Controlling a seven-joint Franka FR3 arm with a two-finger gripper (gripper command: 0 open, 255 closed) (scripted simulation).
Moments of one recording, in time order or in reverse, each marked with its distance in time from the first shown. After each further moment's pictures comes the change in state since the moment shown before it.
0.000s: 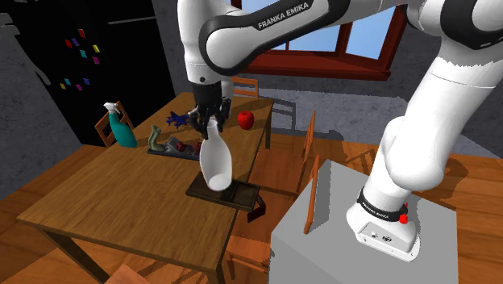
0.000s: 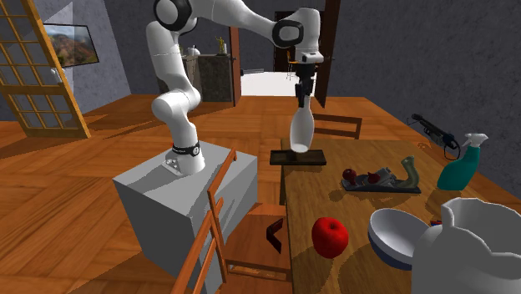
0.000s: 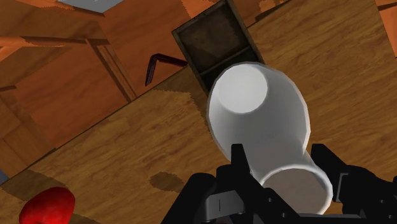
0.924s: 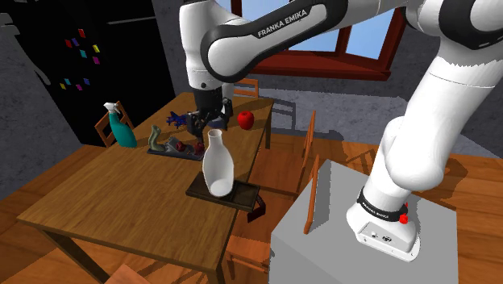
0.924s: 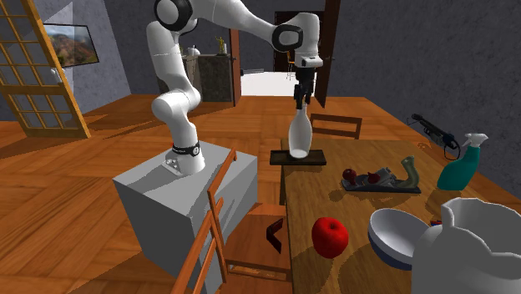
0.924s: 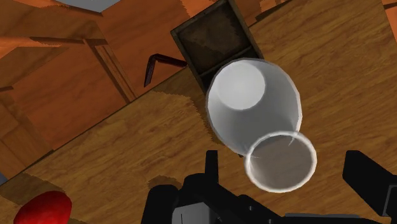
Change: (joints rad) arm 0.000 0.006 0.000 -0.030 -0.002 0.036 0.002
